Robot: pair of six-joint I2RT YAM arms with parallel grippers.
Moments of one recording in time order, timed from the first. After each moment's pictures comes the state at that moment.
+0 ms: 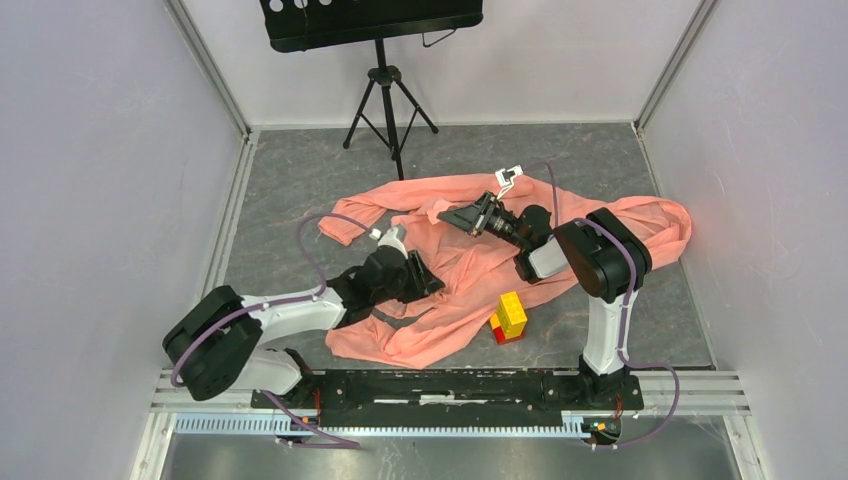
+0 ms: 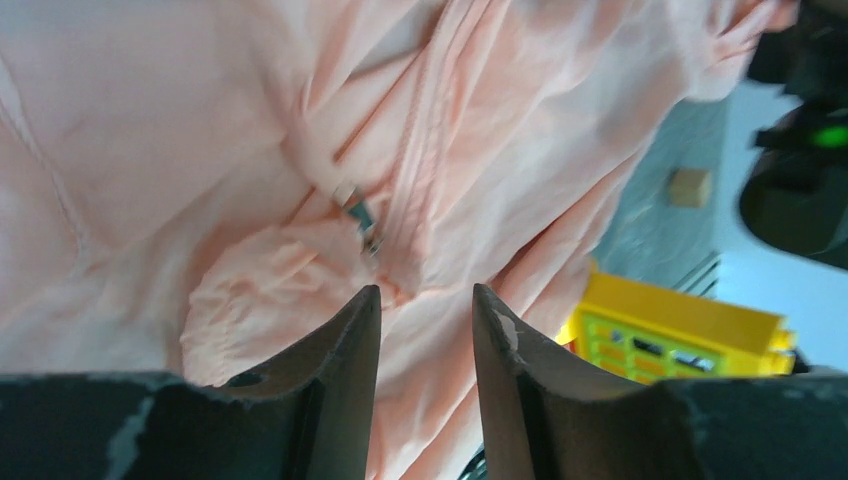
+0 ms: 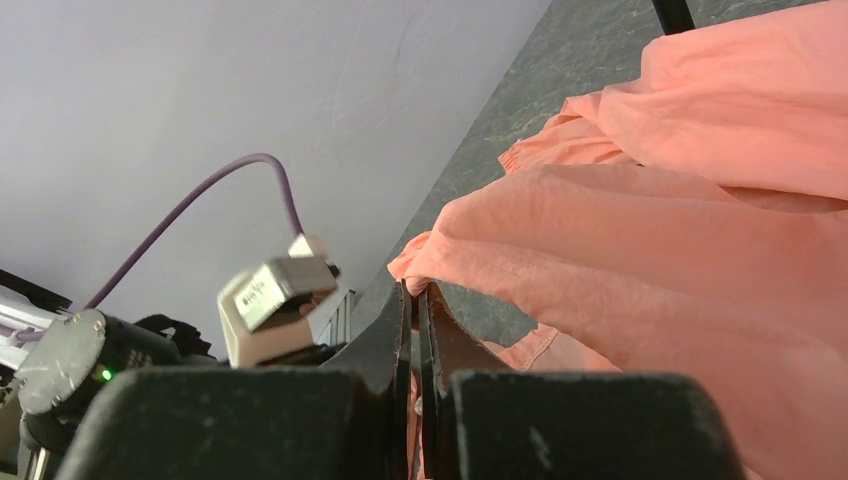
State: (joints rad) left arm -0.82 1.33 0.52 0.25 -0.02 -0.99; right arm 0.42 2.00 0.71 1.48 -0.65 1.06
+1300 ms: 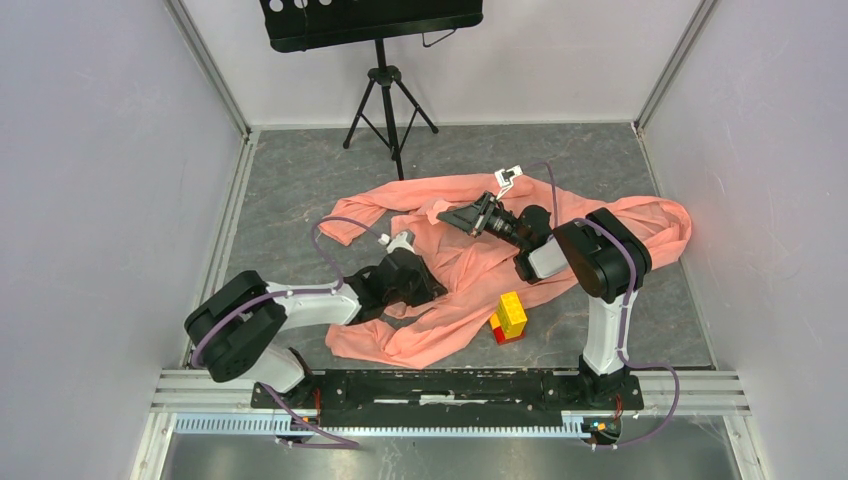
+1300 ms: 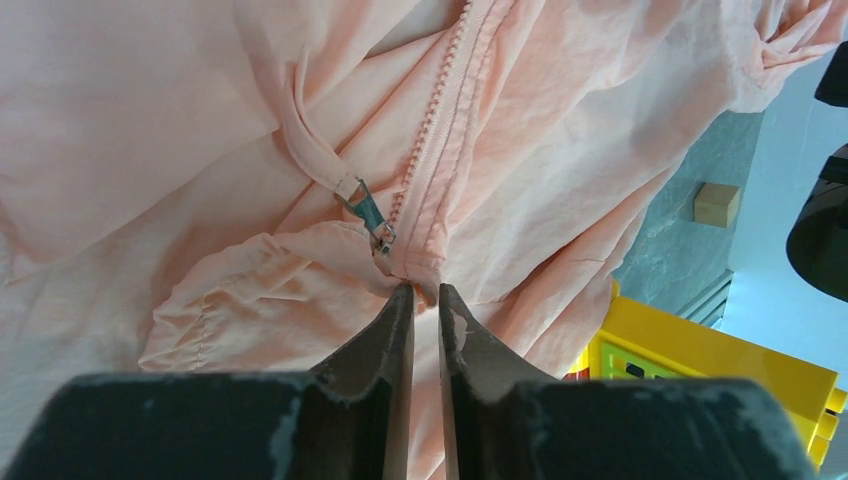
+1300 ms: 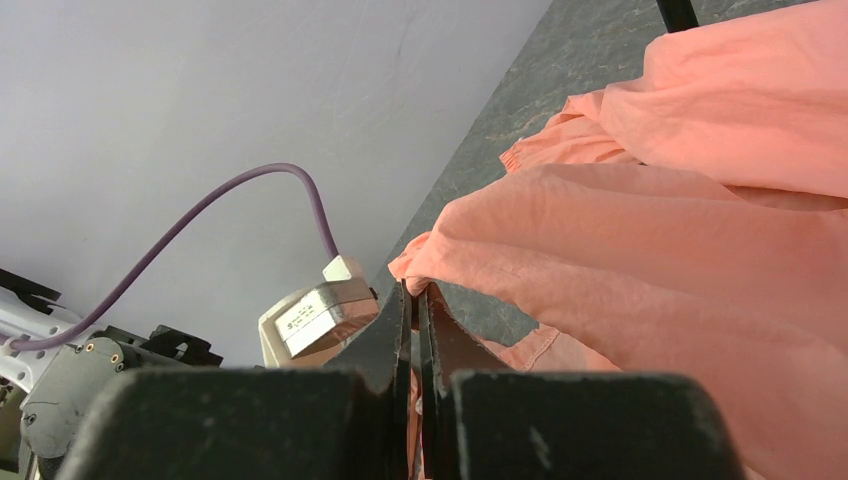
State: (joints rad) left arm -0.88 1.48 0.56 0.24 -0.05 -1.07; right arm 0.42 2.00 0.71 1.48 -0.66 1.06
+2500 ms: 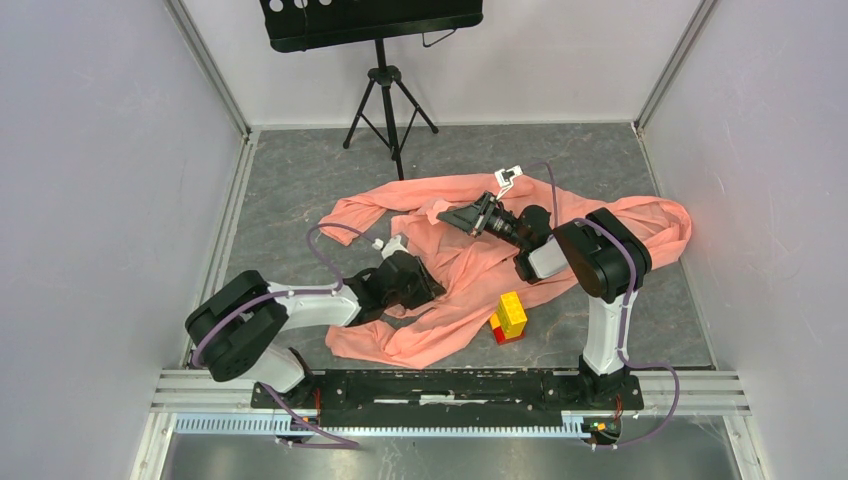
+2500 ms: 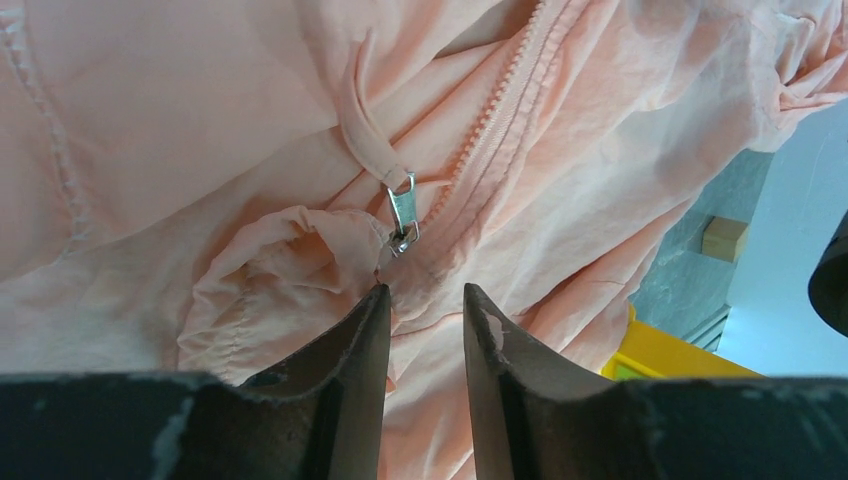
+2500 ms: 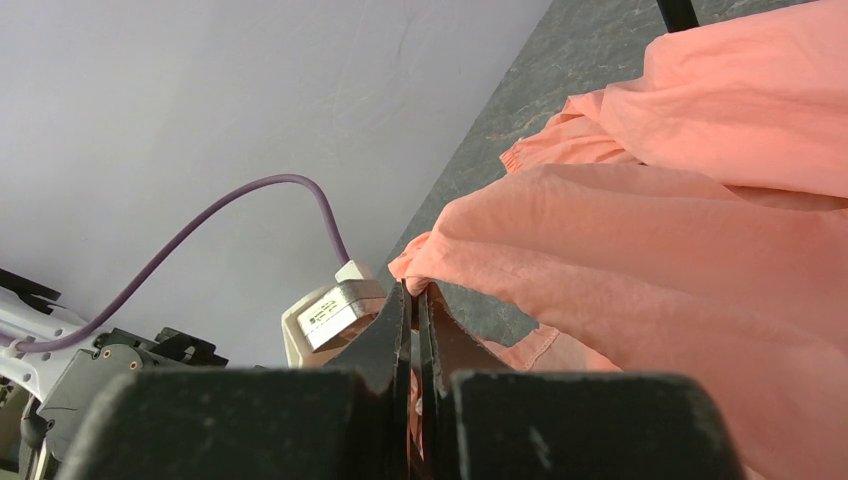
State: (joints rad) left arm -0.88 1.48 0.56 0.21 -0.10 -1.14; right arm 0.42 2.00 0.71 1.48 -0.66 1.06
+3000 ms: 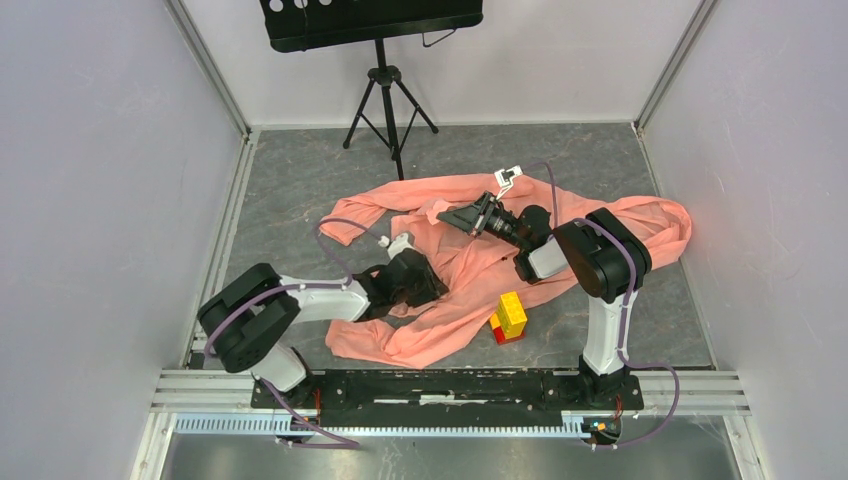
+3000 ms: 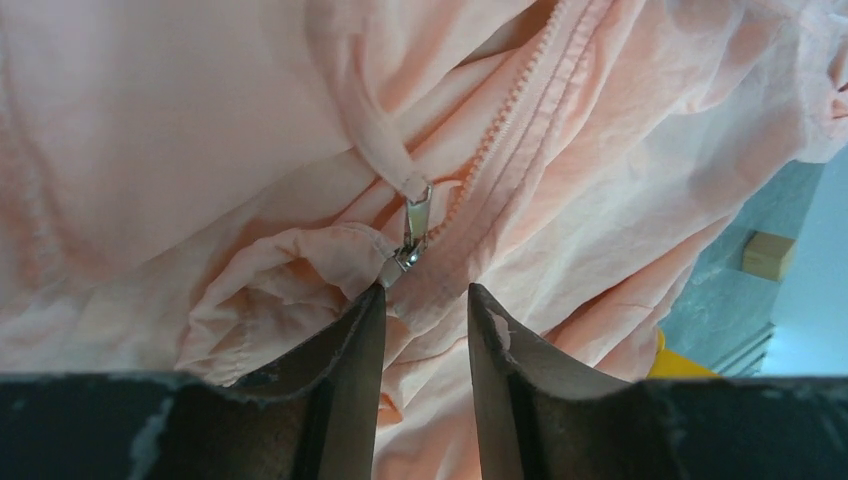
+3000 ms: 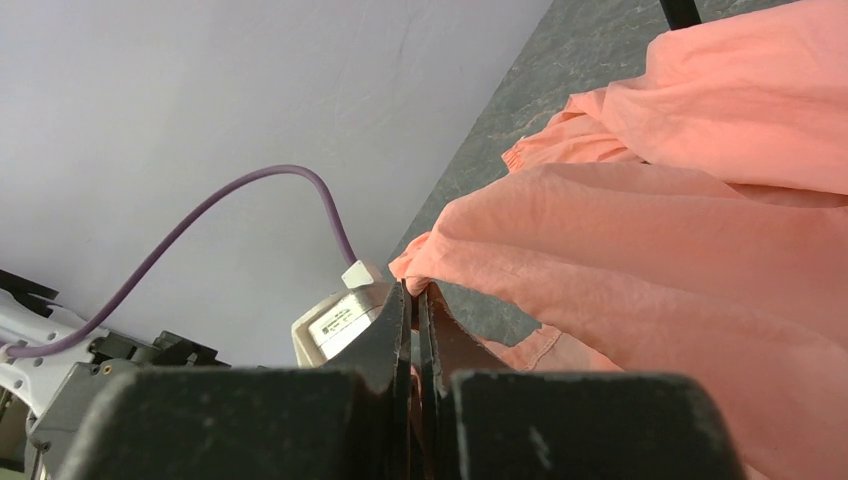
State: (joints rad) left arm -0.89 1.54 0.59 0.19 -0.13 -1.13; right arm 0.43 2.00 0.71 1.48 -0.66 1.07
